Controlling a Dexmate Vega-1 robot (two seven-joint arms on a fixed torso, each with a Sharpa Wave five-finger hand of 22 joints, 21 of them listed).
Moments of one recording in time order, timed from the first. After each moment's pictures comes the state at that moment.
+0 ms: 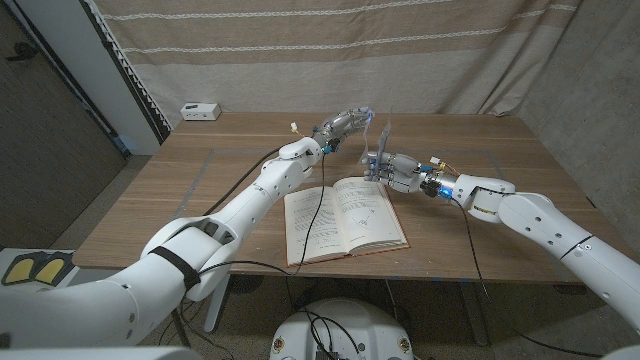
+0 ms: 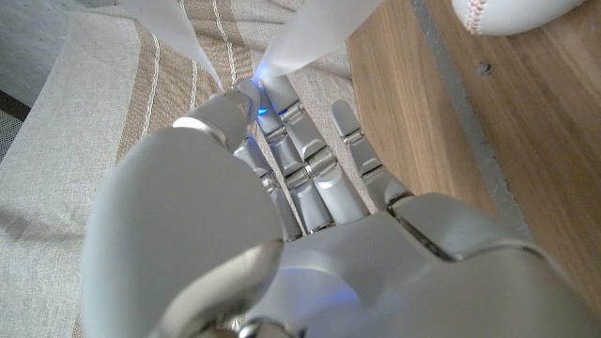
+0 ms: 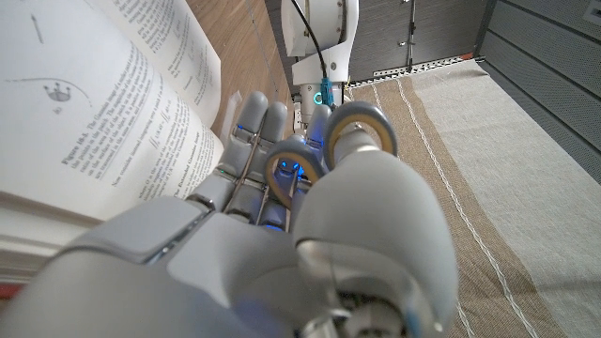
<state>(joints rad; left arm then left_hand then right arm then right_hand) 0.43 0.12 0.56 -1.02 -0.68 0.01 -0.12 1.11 -0.12 0.73 -0.15 0.19 1.24 -0.12 0.42 0.24 1.04 -0.17 0.60 0.47 1.29 -0.24 0.20 0.30 0.41 -0.05 0.92 0.38 -0.95 -0.82 -0.34 -1.83 1.18 -0.34 0.32 1.16 0.22 0.20 -0.05 0.33 0.74 0.11 0.40 0.77 0.30 0.02 1.40 0.89 0.43 -0.05 1.09 0.51 0.39 -0.05 1.23 0.21</state>
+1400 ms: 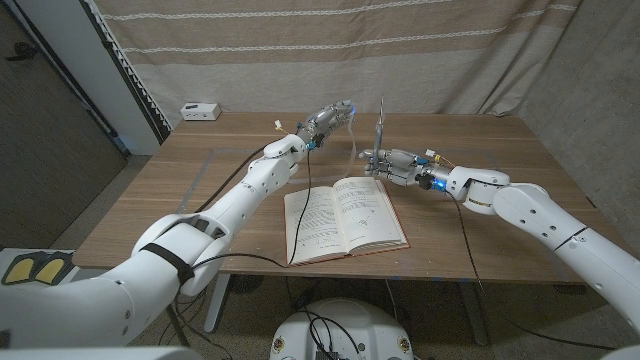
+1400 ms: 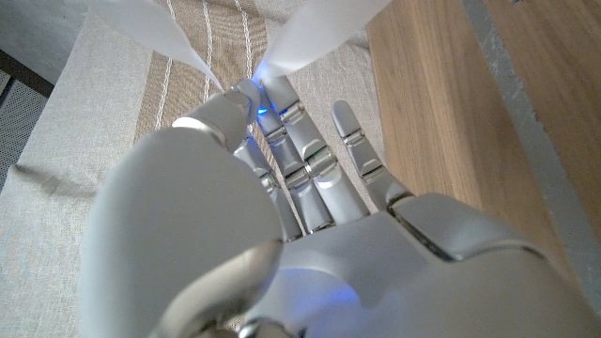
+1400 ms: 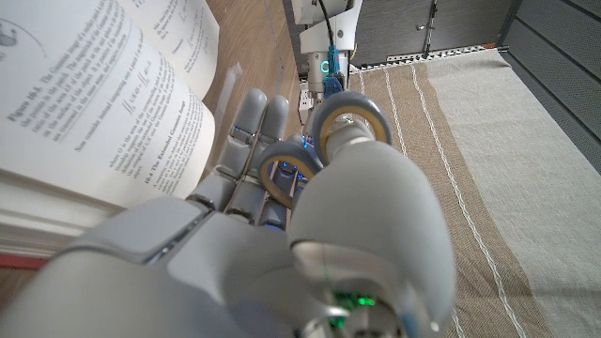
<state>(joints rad) 0.42 0.15 0.51 -0.97 -0.71 -0.06 -0.18 1.11 -0.12 0.74 -0.15 0.19 1.25 -0.13 0.42 0.24 1.04 -0.17 0.60 0.47 1.29 -0.24 0.20 0.29 0.40 -0.04 0.95 0.36 -0.91 -0.80 -0.35 -1.86 1.14 -0.36 0.21 1.20 0.21 0.29 -0.02 0.19 0.80 0.11 0.33 0.73 0.33 0.02 1.46 0.87 0.50 -0.05 1.13 0.54 0.41 -0.04 1.36 0.20</state>
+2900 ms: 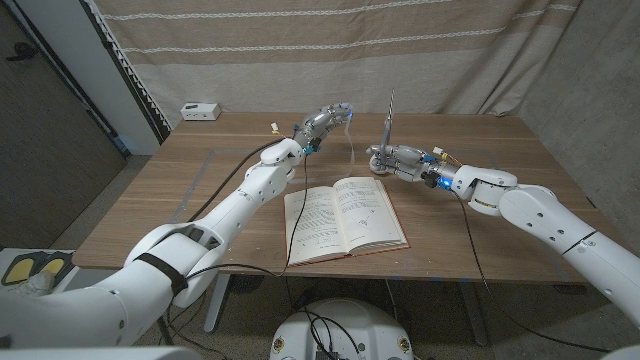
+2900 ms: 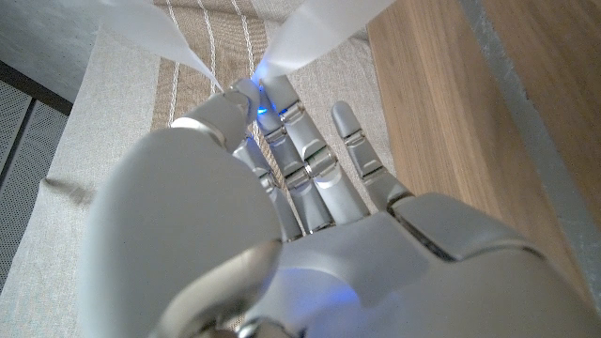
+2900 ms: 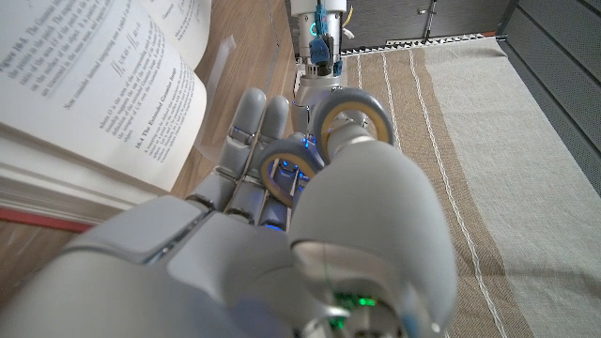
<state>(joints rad) 0.47 0.19 0.52 -1.03 -0.67 -0.12 -0.17 1.11 -0.13 0.74 -0.16 0.19 1.25 -0.12 0.41 0.24 1.04 -0.17 0.61 0.46 1.29 -0.24 0.20 0.30 0.39 -0.04 0.97 0.34 -0.95 -0.82 -0.32 -1.89 1.12 -0.32 0.16 1.20 0.19 0.27 -0.05 0.18 0.84 0.11 0.32 0.75 0.36 0.02 1.50 0.85 0.50 -0.05 1.15 0.54 0.40 -0.05 1.42 0.19</state>
